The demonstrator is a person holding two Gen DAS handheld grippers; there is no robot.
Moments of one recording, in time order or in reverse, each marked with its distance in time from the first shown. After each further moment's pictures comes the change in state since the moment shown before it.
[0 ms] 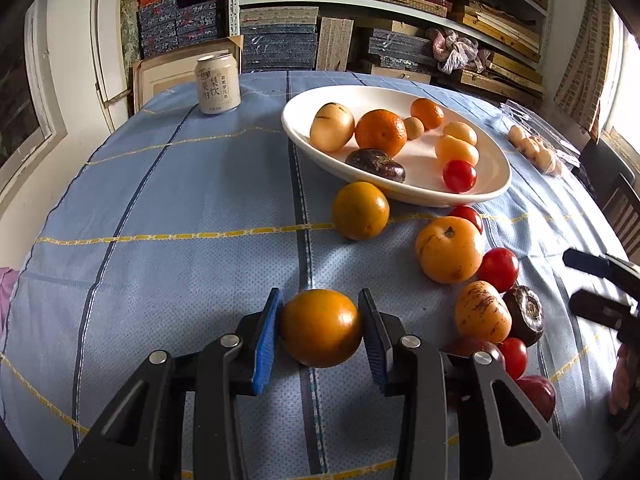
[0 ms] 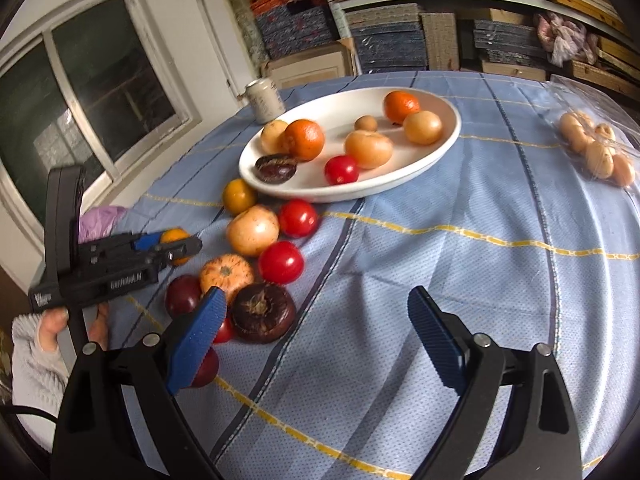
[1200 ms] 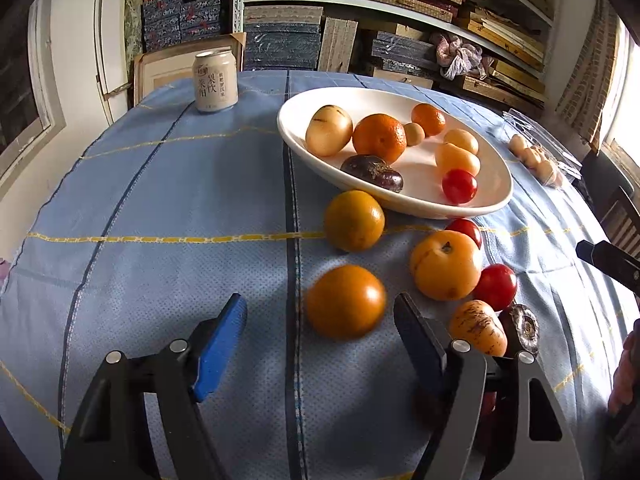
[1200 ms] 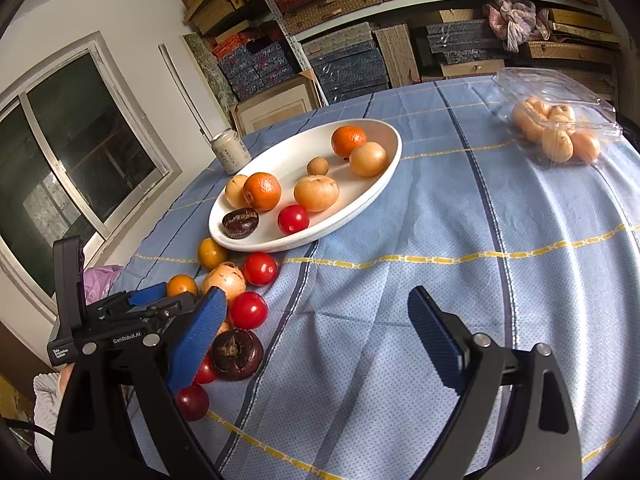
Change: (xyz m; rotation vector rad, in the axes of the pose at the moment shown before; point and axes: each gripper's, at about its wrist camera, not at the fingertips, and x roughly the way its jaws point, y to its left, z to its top) left arm 0.007 -0.004 0.006 -0.025 -0.004 -0.010; right arm -0.026 -0.039 0.010 0.182 -0.128 -0.020
